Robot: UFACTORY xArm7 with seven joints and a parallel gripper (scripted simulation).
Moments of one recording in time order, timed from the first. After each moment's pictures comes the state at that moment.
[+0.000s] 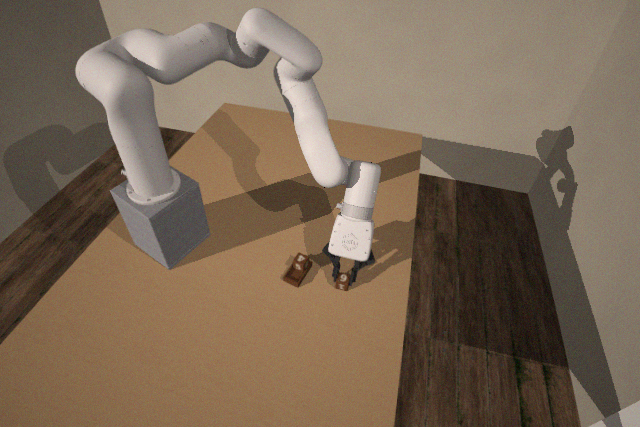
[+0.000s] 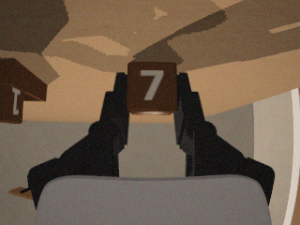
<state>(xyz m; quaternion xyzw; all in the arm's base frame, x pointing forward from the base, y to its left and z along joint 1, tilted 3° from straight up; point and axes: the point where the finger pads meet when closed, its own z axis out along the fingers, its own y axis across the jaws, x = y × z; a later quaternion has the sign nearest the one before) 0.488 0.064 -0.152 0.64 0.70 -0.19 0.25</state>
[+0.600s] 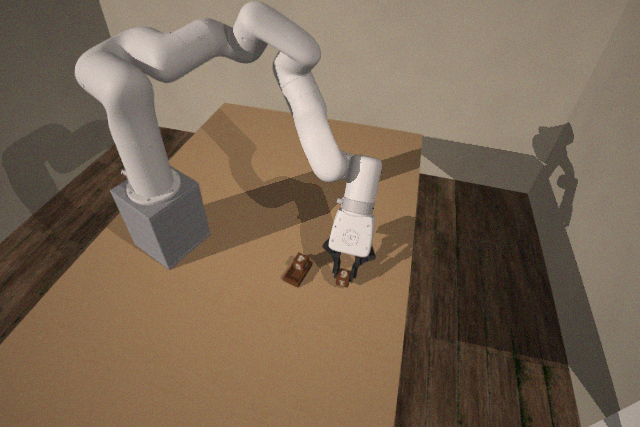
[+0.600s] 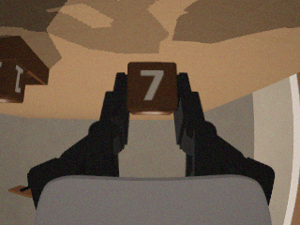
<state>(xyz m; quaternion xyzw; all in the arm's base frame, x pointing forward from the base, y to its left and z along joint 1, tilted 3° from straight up) 0.487 0.064 -0.136 0.64 0.70 -0.19 0.25</state>
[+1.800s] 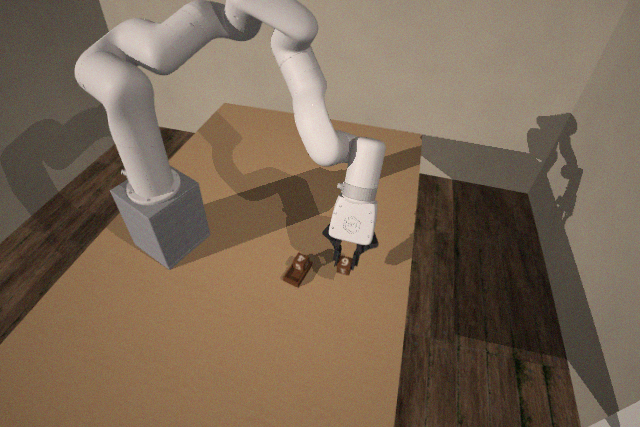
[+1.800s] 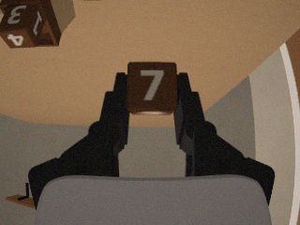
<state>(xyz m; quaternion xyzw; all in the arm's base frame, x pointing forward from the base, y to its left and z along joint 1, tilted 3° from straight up) 0.483 0.065 -0.084 0.65 0.72 -0.16 0.21</state>
